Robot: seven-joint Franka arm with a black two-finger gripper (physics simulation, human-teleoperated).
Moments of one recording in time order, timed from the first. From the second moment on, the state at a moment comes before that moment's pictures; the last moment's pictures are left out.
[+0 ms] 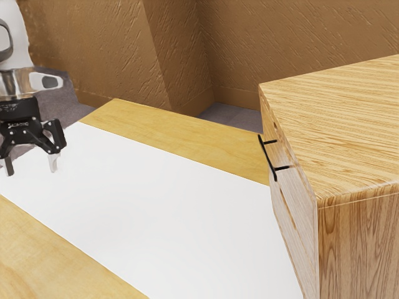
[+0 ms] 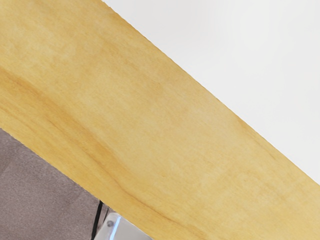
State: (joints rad) arm 0.06 -0.04 0.42 -1.47 0.02 1.10 -0.25
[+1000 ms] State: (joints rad) arm 0.13 -0.29 -0.35 -1.39 0.06 1.52 -0.64
